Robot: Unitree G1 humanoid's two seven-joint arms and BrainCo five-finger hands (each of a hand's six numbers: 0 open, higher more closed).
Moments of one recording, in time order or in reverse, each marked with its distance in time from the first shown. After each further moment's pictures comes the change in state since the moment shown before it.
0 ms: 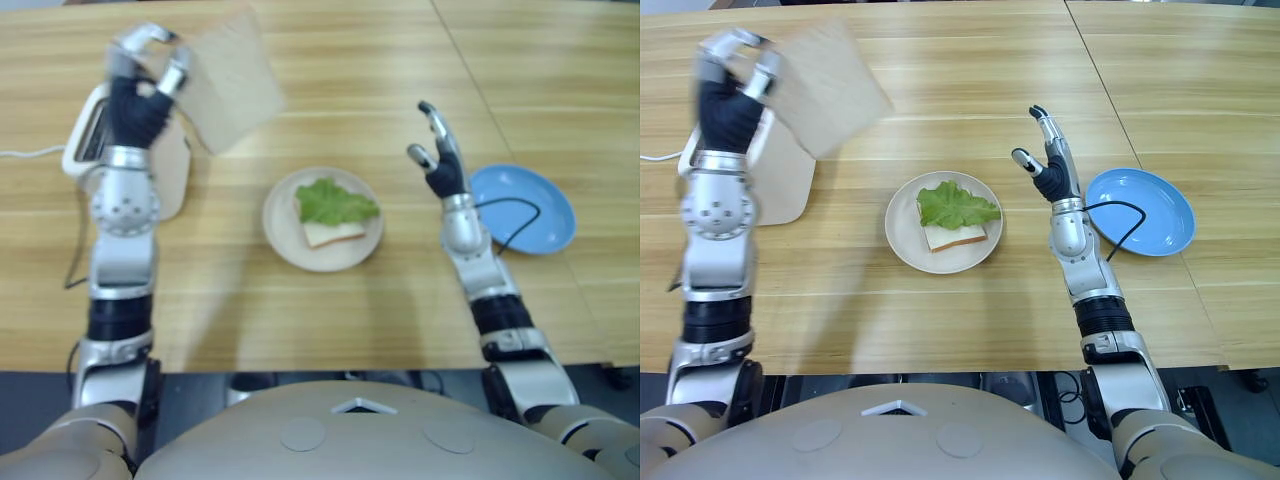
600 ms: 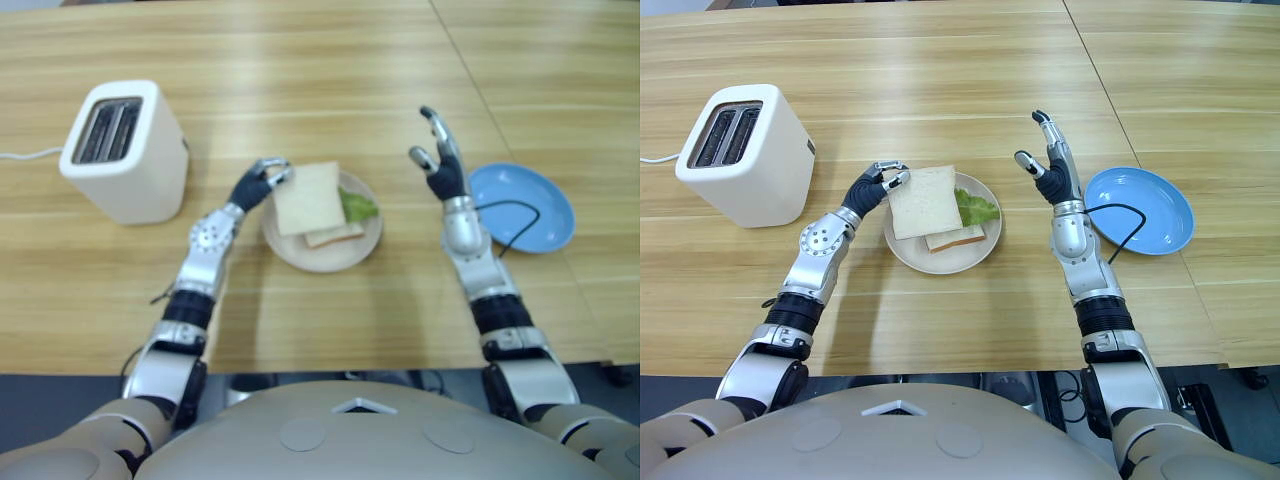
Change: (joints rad) left arm -0.028 -0.151 -0.076 0.581 -0.088 -0.160 -0.307; right arm -0.003 0.000 -0.005 0.036 0.000 -0.015 -0.007
